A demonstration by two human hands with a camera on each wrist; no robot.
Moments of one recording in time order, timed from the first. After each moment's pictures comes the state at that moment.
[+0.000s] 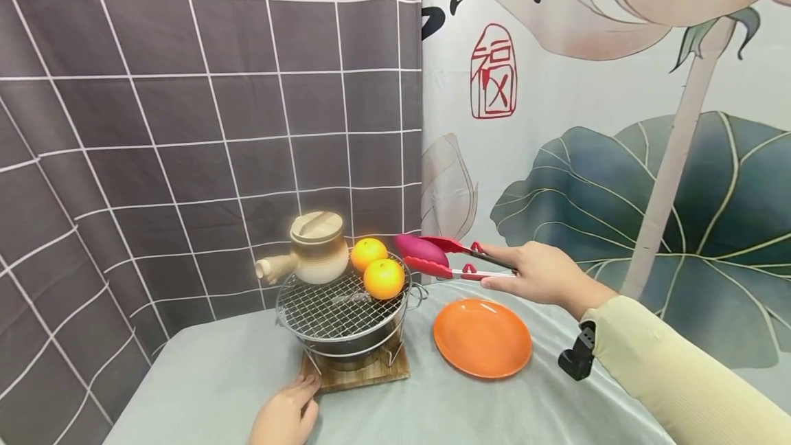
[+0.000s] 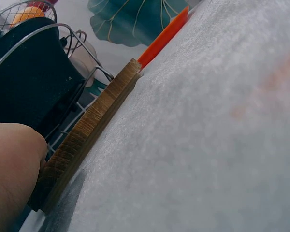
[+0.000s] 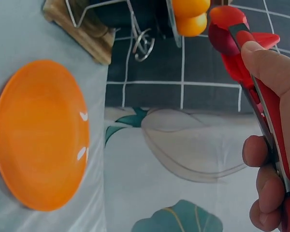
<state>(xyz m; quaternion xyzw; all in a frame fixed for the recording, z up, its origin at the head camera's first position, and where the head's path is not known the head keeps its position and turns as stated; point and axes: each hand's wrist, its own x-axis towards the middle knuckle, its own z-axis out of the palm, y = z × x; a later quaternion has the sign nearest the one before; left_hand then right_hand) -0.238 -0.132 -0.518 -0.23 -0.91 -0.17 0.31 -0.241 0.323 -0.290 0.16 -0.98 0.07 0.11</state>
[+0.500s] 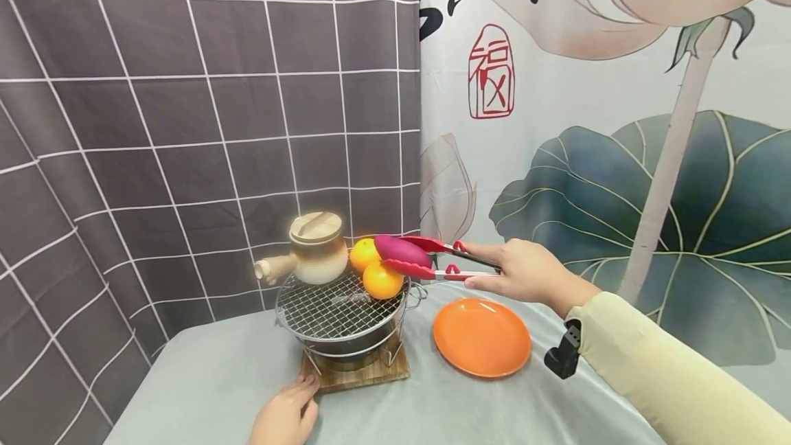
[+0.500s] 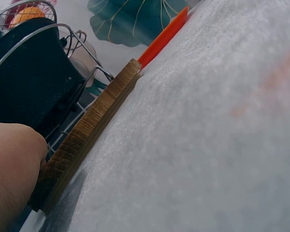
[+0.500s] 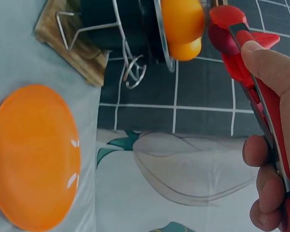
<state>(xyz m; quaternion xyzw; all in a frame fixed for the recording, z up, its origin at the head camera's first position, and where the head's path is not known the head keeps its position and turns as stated) -0.237 -0.132 -0.516 -0.23 -0.91 -0.17 0.29 -0.238 0.302 -0.286 0.20 -0.97 0.07 0.14</state>
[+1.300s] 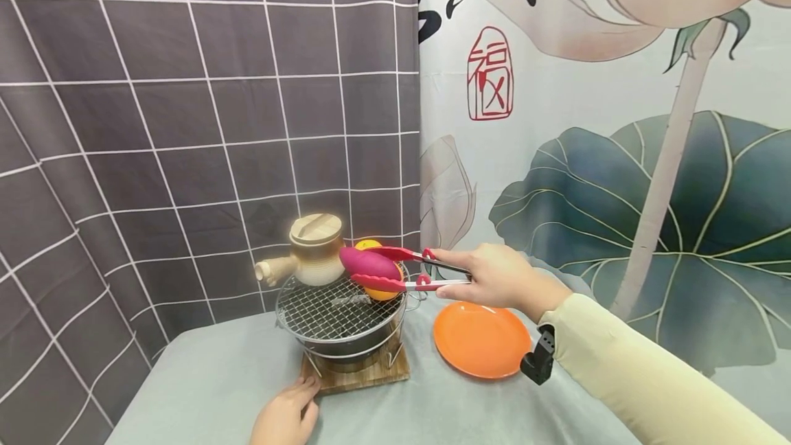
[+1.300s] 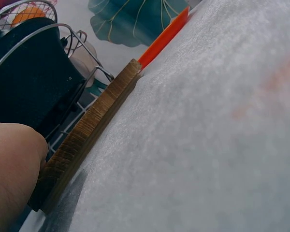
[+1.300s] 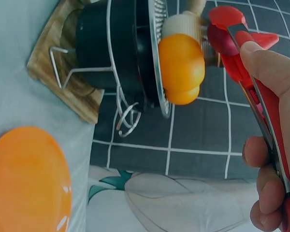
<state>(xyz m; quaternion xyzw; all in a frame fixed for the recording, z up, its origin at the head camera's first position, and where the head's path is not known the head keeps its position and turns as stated) -0.237 -0.131 -0.517 -0.23 -0.90 -0.17 0.32 -0.240 0.264 -0.285 0.28 -0.94 0.06 0.18</state>
